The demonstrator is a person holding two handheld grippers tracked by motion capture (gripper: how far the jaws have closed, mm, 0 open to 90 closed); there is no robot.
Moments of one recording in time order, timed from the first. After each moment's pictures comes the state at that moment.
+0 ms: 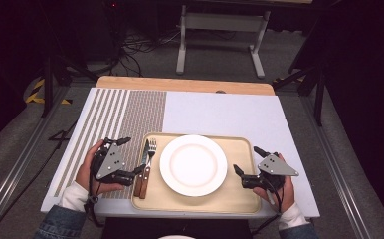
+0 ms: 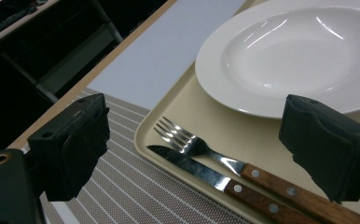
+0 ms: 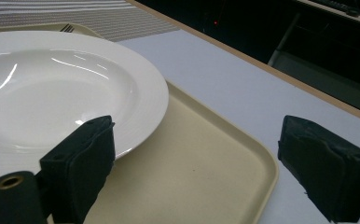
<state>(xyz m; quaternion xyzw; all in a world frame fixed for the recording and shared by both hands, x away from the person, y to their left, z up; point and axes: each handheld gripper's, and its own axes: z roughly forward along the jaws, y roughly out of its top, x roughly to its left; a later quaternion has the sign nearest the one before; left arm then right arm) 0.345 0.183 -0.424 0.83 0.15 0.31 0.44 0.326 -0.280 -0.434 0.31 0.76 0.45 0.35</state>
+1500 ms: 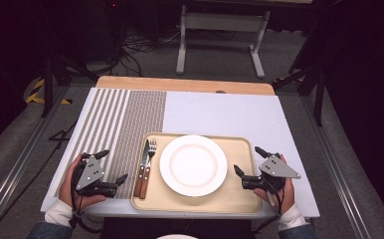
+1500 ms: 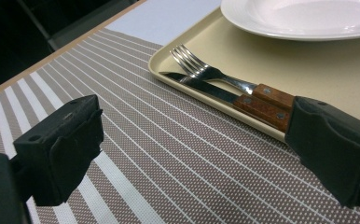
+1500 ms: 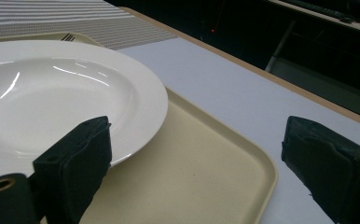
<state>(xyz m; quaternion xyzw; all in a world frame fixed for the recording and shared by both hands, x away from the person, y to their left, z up) 0.325 0.230 -0.461 0.80 0.24 0.30 0.46 0.323 -0.281 -0.435 0.31 0.75 0.46 0.36</state>
